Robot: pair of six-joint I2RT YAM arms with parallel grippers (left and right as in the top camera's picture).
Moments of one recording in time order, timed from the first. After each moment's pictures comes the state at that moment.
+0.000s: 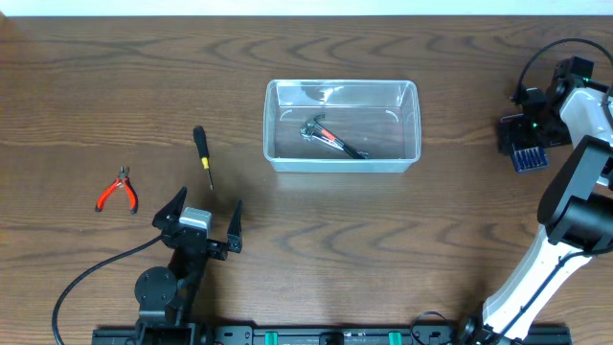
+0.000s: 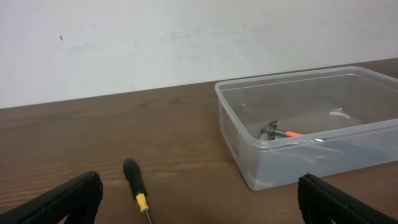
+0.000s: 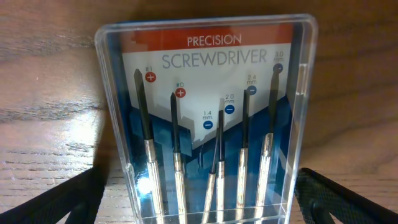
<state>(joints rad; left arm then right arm) -0.04 0.01 0.03 -0.11 0.21 0.06 -0.38 2.22 1.67 -0.88 0.03 -0.51</state>
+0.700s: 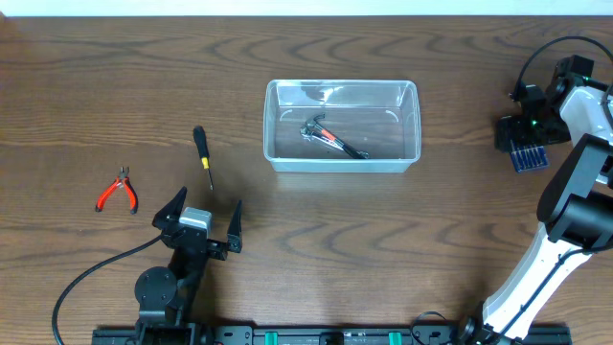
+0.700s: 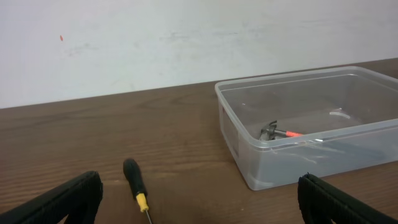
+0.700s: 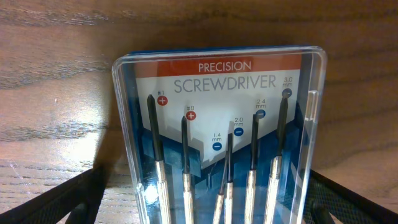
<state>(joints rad) -0.04 0.01 0.03 -0.11 0.21 0.06 -0.38 2.25 1.69 -0.88 -0.01 -0.51</state>
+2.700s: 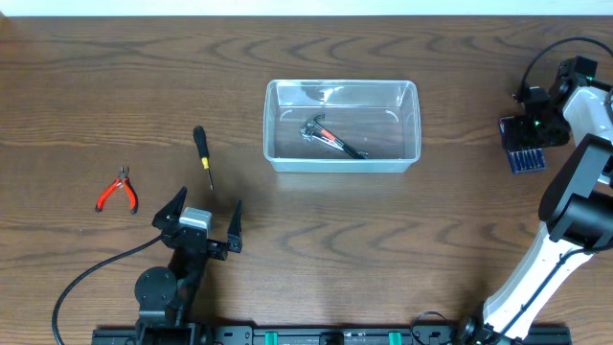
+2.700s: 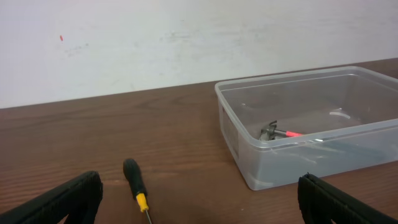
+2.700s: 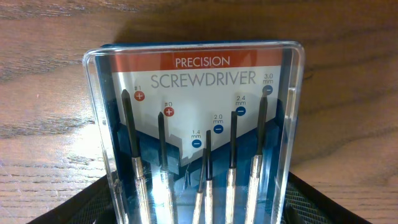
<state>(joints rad) -0.04 0.01 0.03 -0.11 0.21 0.06 -0.39 2.25 1.70 -0.90 0.00 -0.48</state>
